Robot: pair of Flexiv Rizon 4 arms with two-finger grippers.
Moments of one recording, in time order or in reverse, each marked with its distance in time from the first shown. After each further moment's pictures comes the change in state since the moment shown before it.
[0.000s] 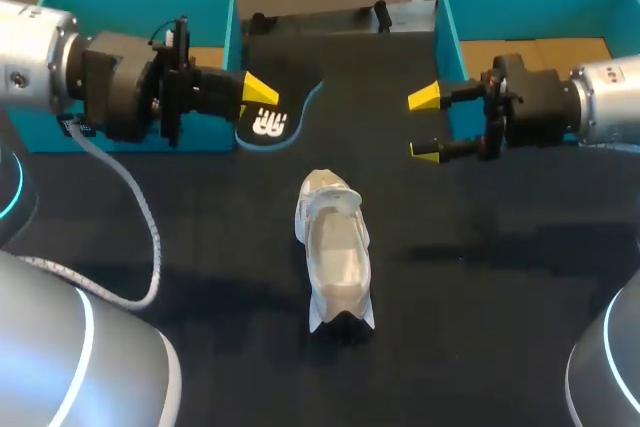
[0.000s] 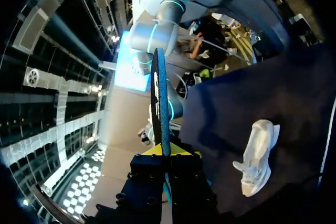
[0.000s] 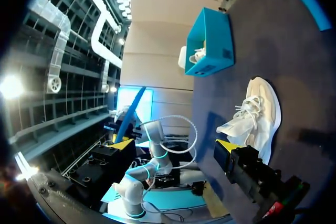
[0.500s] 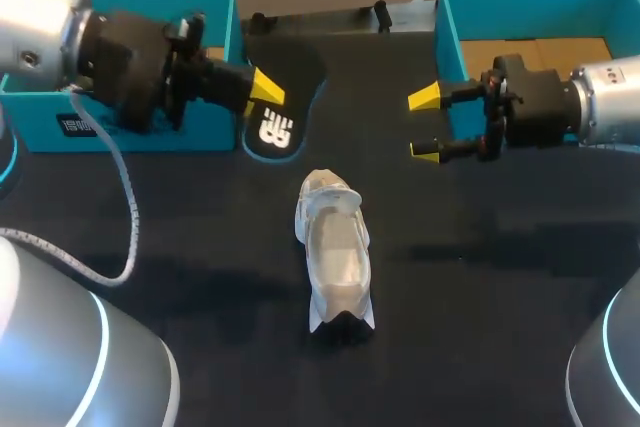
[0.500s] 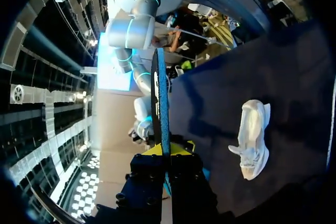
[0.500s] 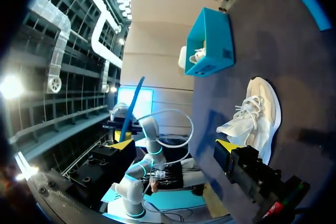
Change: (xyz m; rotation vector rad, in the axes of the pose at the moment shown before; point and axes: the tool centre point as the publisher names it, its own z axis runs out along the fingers) left arm 0.010 0.021 0.009 -0.043 0.121 0.115; right arm 0.000 0.000 0.000 -0.001 0.002 0.000
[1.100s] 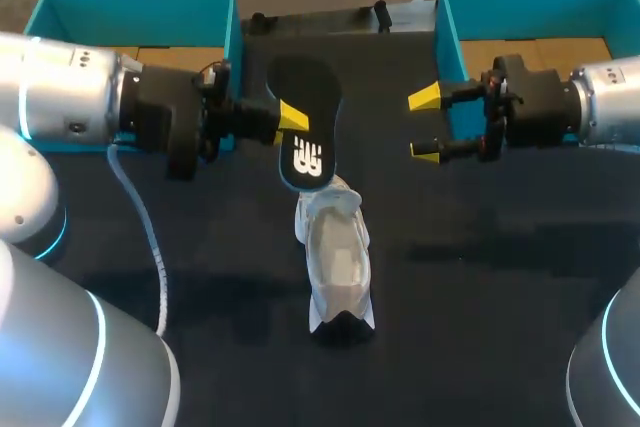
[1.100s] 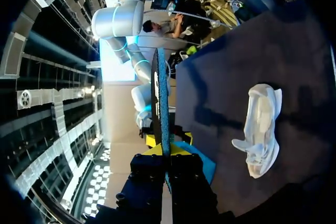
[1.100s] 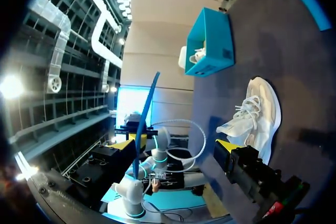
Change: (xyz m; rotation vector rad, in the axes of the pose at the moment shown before) left arm 0.032 0.012 0.032 -0.108 -0.091 0.053; right arm 0.000 0.000 0.000 0.000 0.000 -0.001
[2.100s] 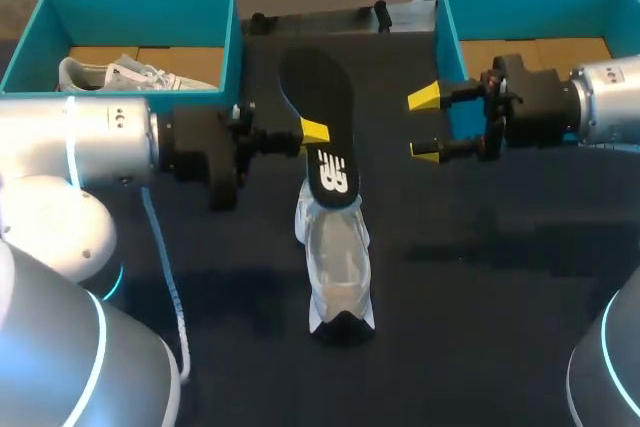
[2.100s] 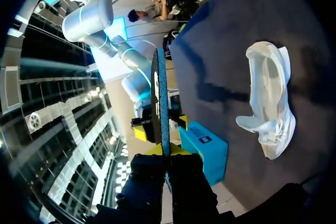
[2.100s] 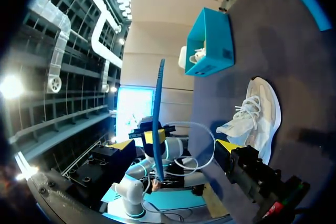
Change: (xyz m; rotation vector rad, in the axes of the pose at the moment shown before) left arm 0.033 0.028 0.034 -0.140 -0.089 0.202; right arm 0.000 0.001 0.001 0.001 -0.001 0.000
